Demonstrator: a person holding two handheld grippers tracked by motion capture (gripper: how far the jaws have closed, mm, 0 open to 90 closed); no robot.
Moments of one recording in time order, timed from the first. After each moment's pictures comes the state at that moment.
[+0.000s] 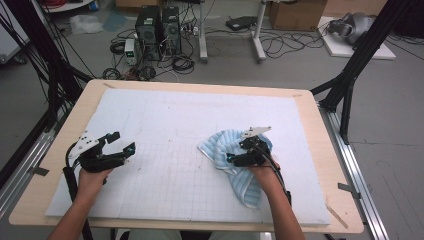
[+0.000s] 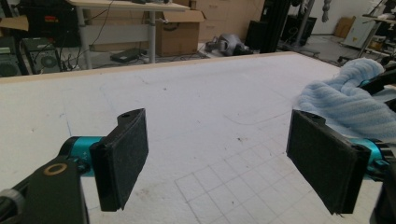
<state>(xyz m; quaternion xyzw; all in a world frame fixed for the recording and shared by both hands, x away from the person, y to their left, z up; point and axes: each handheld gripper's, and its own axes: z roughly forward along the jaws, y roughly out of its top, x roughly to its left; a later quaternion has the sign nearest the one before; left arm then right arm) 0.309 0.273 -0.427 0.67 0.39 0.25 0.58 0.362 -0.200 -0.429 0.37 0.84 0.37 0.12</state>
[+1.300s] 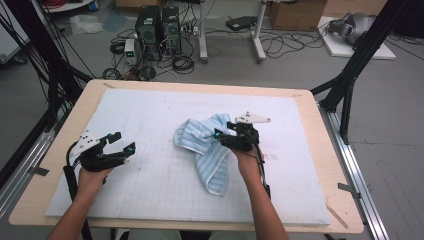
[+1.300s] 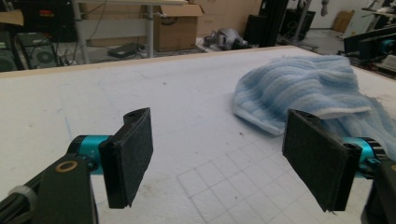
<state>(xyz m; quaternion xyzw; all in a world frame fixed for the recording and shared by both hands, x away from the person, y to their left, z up) 0.314 0.269 -0.430 0.68 0.38 0.24 0.58 0.368 -0.171 -0.397 0.40 0.75 0.50 0.18</state>
